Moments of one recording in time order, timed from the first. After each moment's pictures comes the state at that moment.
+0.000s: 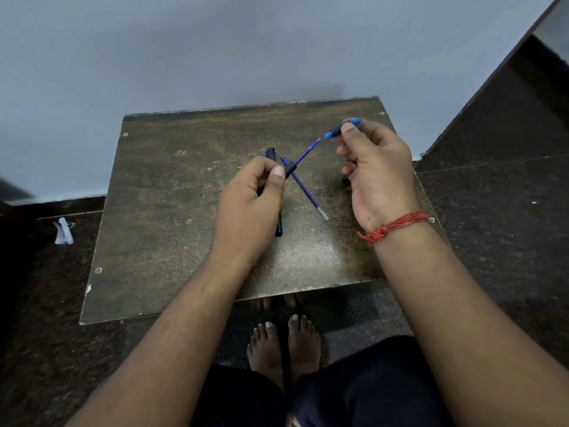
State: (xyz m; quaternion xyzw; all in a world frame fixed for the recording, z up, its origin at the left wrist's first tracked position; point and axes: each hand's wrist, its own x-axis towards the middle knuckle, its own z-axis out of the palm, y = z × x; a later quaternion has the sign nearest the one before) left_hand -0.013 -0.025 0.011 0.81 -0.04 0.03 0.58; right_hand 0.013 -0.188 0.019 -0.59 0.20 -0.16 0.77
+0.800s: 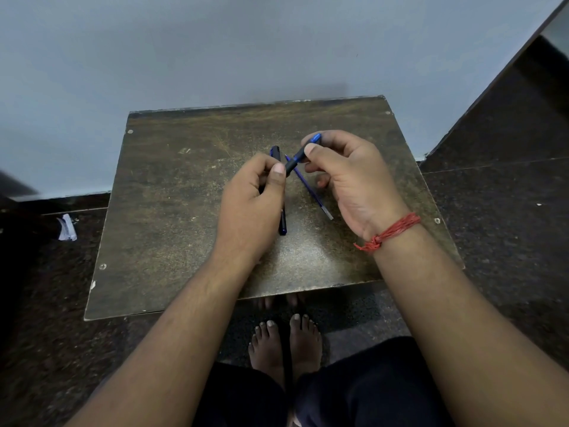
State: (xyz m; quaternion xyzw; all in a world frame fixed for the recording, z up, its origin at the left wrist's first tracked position) left_hand -0.012 -0.023 0.011 0.81 -0.03 0.04 0.59; right_hand 0.006 -0.168 0.022 -0.68 0.09 -0.03 0.73
